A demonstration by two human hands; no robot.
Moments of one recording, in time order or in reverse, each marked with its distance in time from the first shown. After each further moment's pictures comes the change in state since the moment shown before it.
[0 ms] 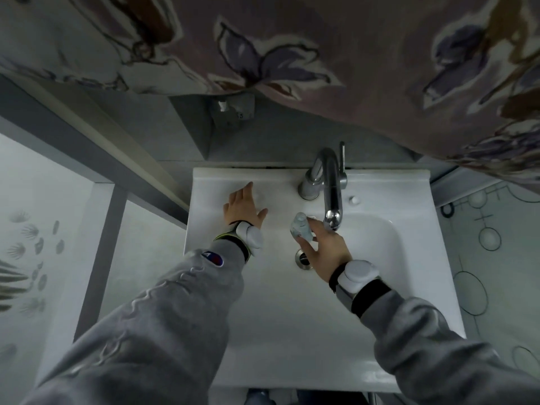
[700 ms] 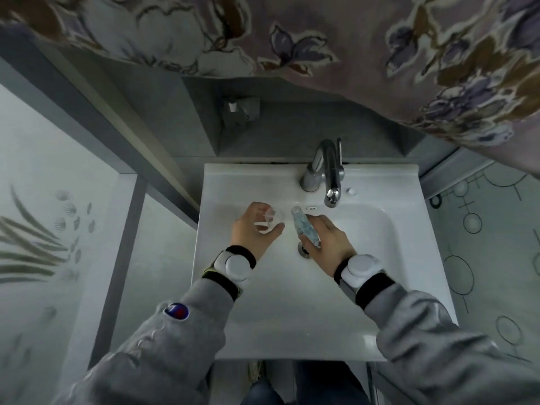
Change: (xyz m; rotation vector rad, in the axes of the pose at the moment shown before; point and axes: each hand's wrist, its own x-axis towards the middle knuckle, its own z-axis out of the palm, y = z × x) left_hand -0.119 -0.009 -0.030 -0.704 0.068 0.163; right_hand -0.047 -0.033 -0.013 -0.091 0.046 -0.147
